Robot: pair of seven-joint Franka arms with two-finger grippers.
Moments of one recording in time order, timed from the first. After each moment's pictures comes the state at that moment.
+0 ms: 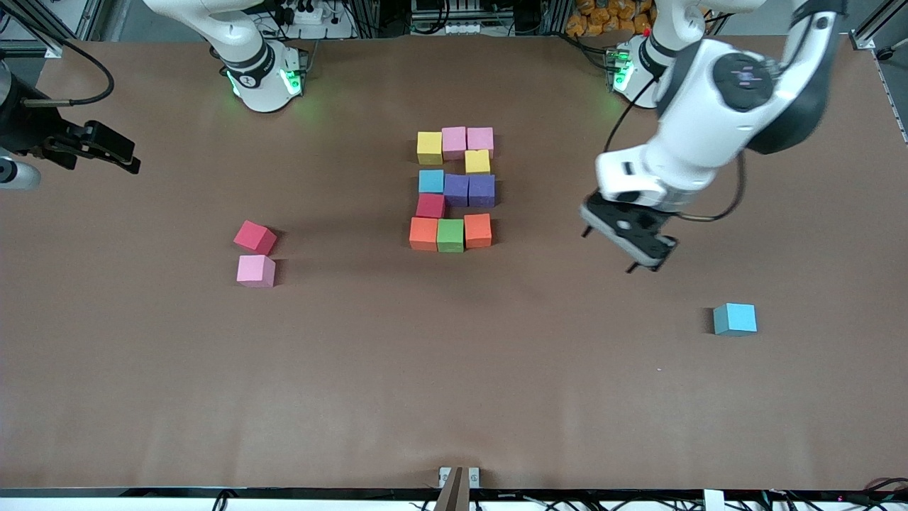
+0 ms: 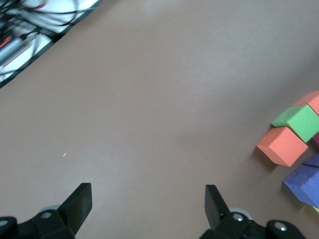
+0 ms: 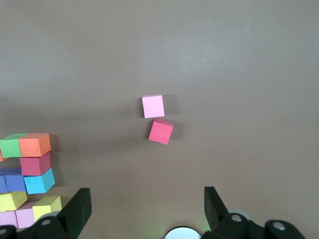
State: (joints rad) left arm -0.29 0.11 -0.07 -1.81 -0.07 2.16 0.36; right arm 0.15 0.03 -0.09 -1.43 0.02 1.38 0.15
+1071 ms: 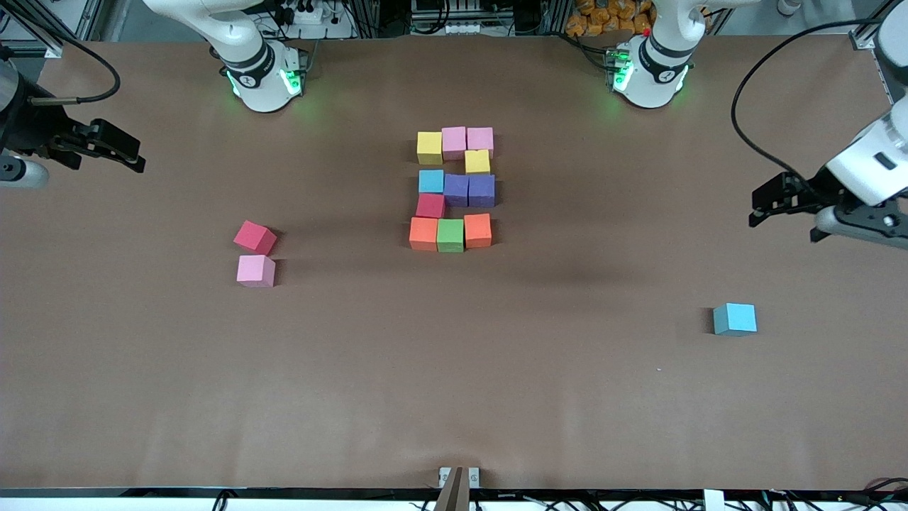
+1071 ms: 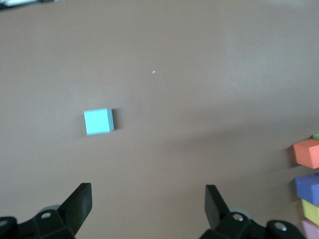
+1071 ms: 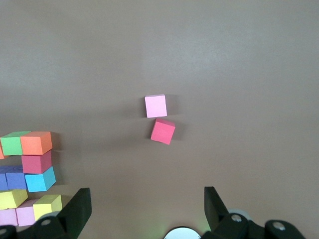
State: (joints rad) left arm -0.11 0.02 0.07 -1.65 -0.08 1.75 0.15; right arm 0.16 0.03 -0.08 -1.43 0.02 1.37 0.15
